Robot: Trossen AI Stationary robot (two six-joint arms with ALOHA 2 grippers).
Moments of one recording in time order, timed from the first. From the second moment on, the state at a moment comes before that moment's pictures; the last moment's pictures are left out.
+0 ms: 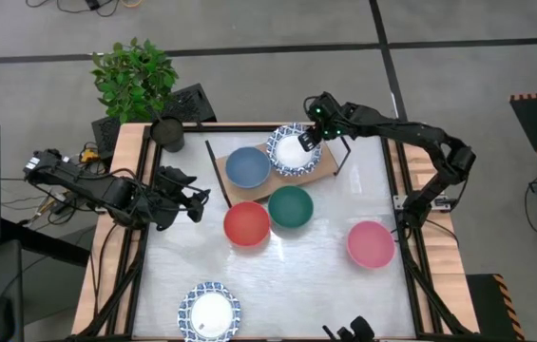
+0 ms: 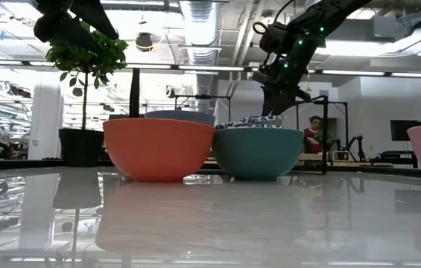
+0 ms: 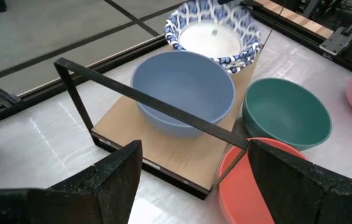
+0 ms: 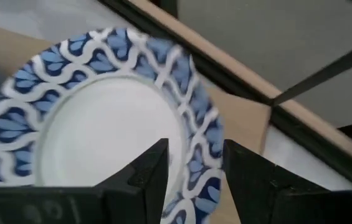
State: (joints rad) left arm -0.35 0.94 0.88 -0.77 -0.86 -0.89; right arm -0.61 1.61 1.27 -0.59 0.13 0.25
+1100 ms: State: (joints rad) left arm -0.35 0.94 0.88 -0.78 -0.85 -0.89; right arm -0.19 1.69 1.27 -0.70 0.47 0.29
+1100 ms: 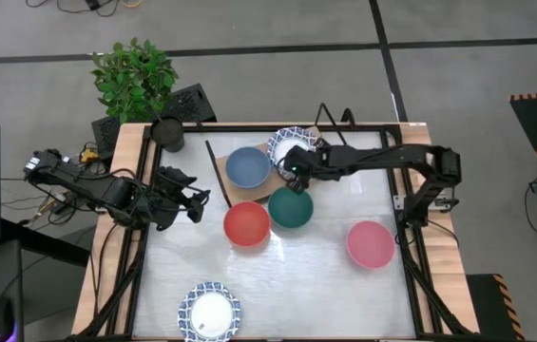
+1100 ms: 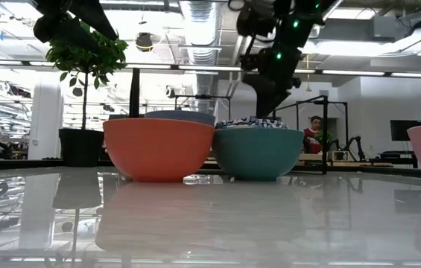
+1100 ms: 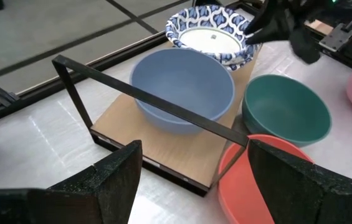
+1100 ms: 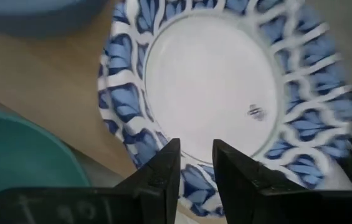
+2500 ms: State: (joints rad) left arm -0.71 1.45 0.89 -0.53 -0.08 -0.92; right arm 0.08 1.41 1.27 -0.70 0.47 0.34
